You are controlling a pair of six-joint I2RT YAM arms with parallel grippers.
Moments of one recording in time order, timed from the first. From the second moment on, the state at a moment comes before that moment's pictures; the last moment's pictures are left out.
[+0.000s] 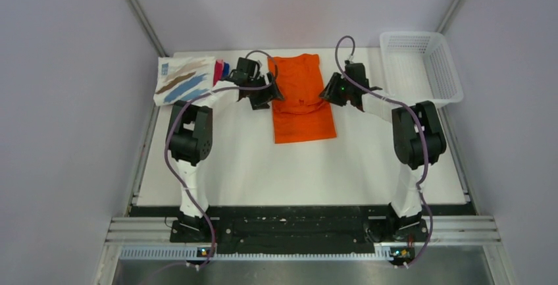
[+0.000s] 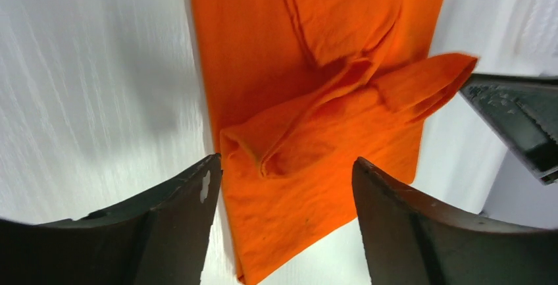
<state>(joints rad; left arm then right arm) -0.31 2.06 1.53 -0.36 0.36 -0.62 0.28 1.93 1.26 -0.02 -0.20 0.64</state>
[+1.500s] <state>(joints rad) -0.43 1.82 1.05 -0.26 0.33 -0.73 0.25 1.63 0.72 0.10 -0.27 0.70</state>
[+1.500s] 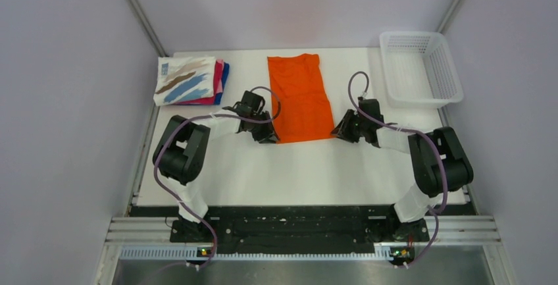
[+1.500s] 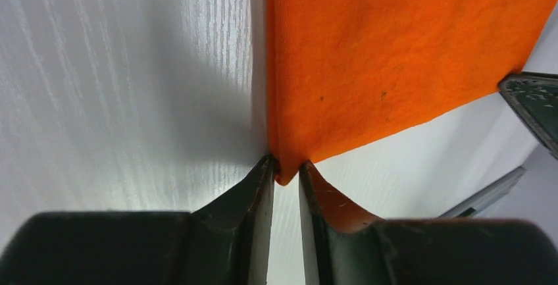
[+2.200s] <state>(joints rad) -0.53 1.31 0.73 -0.41 0.37 -0.72 0.43 1.07 0.54 -0.23 -0.26 0.73</state>
